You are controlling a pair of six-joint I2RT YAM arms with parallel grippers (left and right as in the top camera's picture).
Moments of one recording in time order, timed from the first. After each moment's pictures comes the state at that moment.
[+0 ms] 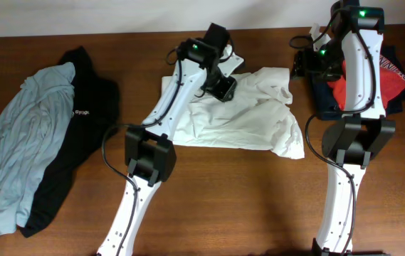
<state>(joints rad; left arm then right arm) -0.49 2.68 2.71 -1.31 0.29 0.19 -0.13 2.57 2.75 -1.68 -0.28 -0.11</state>
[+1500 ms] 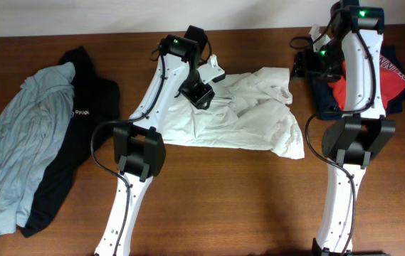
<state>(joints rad) -0.40 2.68 2.68 -1.49 0.22 0.51 -0.13 2.57 2.75 -1.69 -0.28 -0.11</state>
